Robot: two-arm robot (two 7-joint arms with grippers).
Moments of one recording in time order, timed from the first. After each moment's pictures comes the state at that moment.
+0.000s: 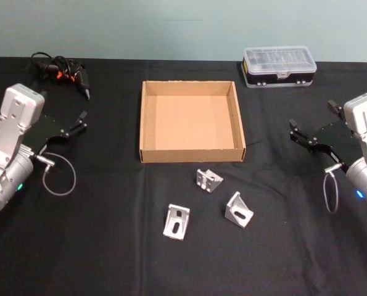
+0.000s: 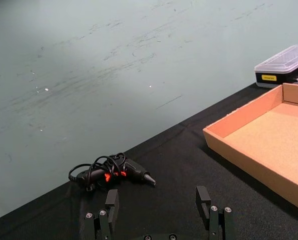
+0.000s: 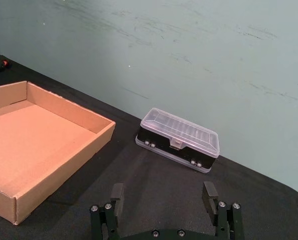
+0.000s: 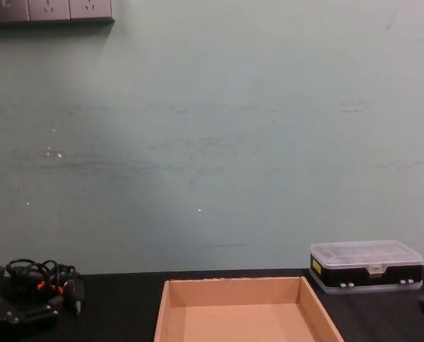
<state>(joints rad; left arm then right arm) -0.20 0.60 0.45 -1.41 -0.25 -0.12 0.03 0.20 0.60 -0.45 -1.41 0.25 -0.12 -0.03</state>
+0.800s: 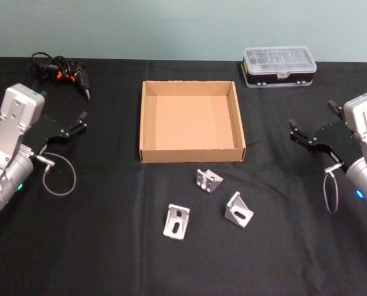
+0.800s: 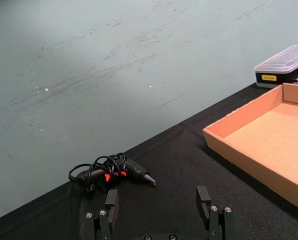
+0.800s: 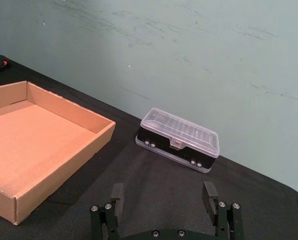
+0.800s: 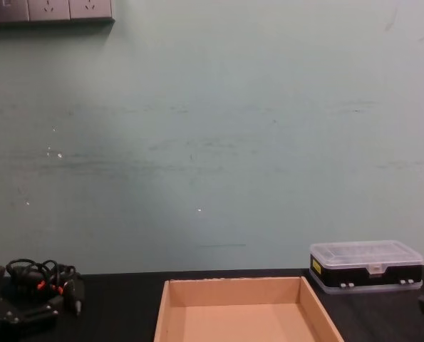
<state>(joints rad) -0.20 0.60 0.45 -1.41 -0.25 -0.12 0.03 0.20 0.60 -0.45 -1.41 0.25 -0.12 -0.03</state>
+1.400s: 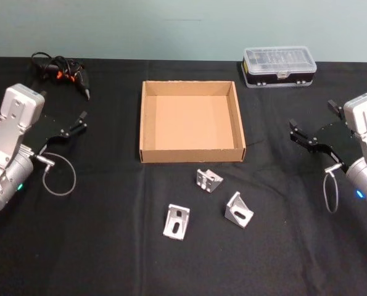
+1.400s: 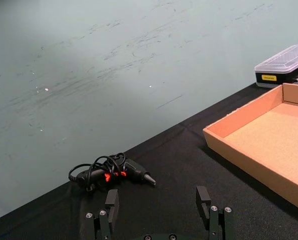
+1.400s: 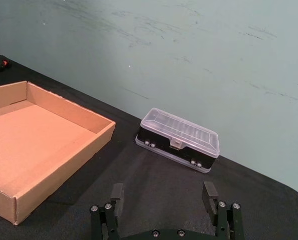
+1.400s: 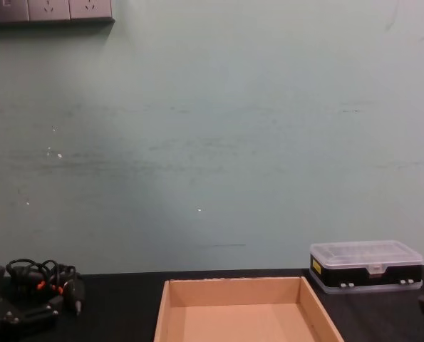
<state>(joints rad) -0.20 0.60 0.45 -1.41 -0.25 -0.12 0.03 0.20 0.60 -0.45 -1.41 0.25 -0.12 -0.03</state>
